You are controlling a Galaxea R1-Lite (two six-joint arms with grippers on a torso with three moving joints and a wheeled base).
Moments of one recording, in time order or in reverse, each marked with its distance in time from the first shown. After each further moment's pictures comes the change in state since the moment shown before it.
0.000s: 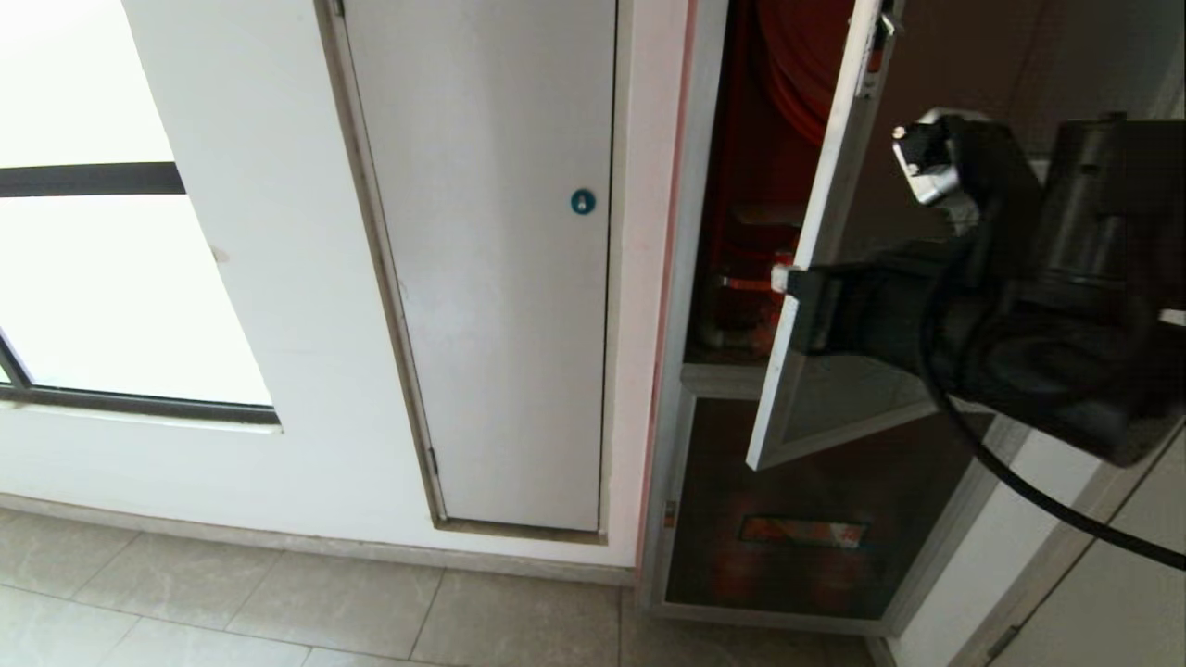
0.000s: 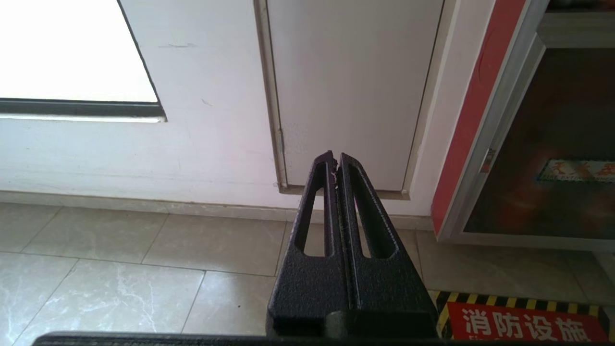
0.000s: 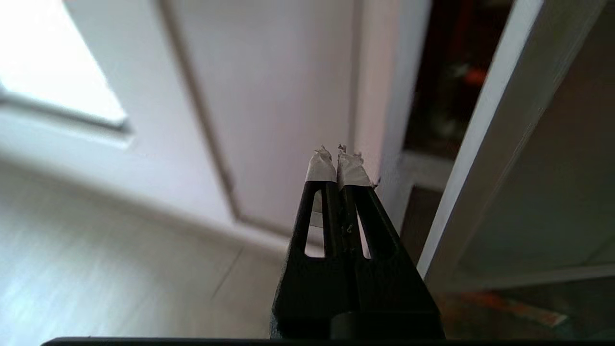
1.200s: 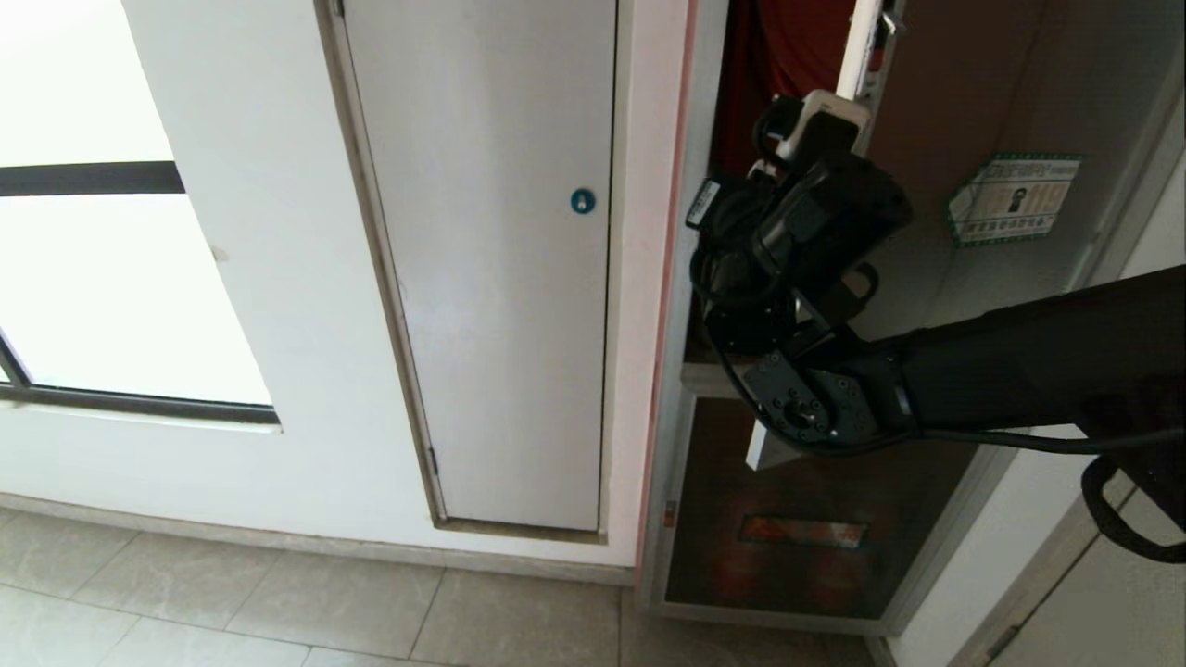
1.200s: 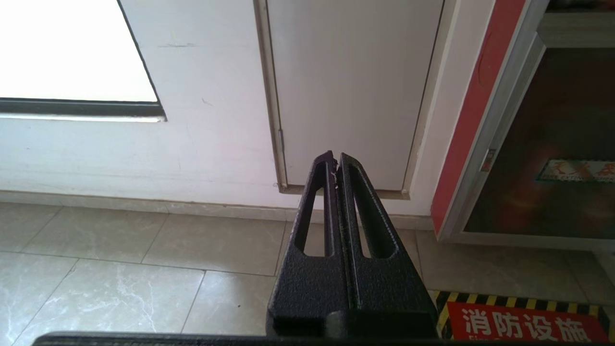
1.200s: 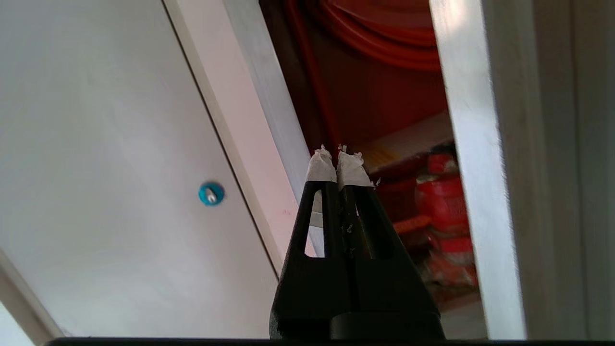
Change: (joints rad) left arm 0.000 0.000 0.000 0.000 0.000 0.000; right arm -0.013 0.594 -0.460 -0.825 -0.494 -0.242
